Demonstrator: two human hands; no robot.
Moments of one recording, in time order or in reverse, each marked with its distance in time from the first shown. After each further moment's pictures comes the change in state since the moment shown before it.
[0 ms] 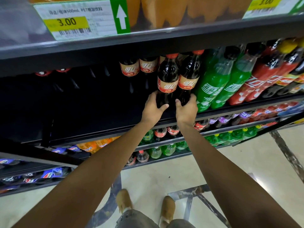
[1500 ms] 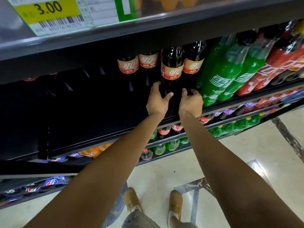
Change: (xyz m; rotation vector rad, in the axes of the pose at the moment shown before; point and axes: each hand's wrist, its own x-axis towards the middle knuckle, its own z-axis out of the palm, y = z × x) left_hand 0.025 0.003 0.009 0.016 0.099 -0.042; right_hand 0.017 -0.006 0.026 -0.122 0.162 0.279
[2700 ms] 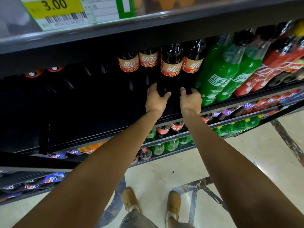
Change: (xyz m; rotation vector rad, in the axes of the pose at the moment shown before) left_hand 0.002 0.001 -0.002 -0.062 -0.046 -0.125; right_hand 0.005 -0.001 -0.011 0.027 -0.178 -0.035
